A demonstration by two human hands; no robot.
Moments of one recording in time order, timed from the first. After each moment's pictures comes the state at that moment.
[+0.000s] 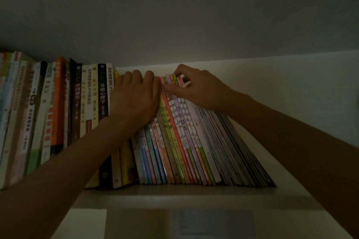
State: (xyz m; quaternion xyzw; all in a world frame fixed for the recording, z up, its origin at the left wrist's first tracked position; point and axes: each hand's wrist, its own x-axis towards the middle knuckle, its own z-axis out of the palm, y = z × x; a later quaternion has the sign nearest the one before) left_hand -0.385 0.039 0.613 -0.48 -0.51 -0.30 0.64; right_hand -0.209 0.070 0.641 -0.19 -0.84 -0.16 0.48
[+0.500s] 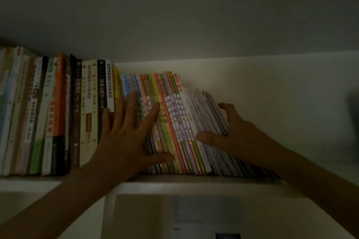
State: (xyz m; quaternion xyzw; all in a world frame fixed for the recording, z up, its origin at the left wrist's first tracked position) left_hand -0.376 0.004 0.518 -0.56 -0.58 -0.28 0.52; right_hand -0.140 0.053 0.541 -0.31 -0.84 0.09 0.44
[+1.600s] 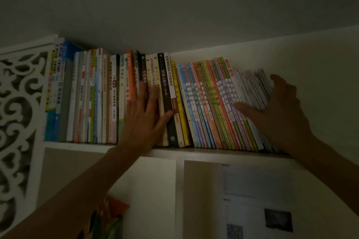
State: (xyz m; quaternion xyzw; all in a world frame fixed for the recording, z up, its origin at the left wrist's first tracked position) left_hand -0.448 -0.036 0.508 -0.54 -0.58 -0.43 0.42; right_hand -0.181 0.044 0.528 -0.34 -0.71 -0.02 0.61
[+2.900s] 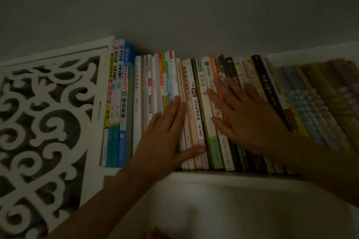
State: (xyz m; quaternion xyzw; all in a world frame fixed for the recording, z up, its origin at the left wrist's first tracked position) left_hand -0.614 -0.093 0.513 -0.63 -0.54 -0.32 0.46; right_hand -0.425 0.004 0.561 -0.26 -0.72 -0.49 0.40
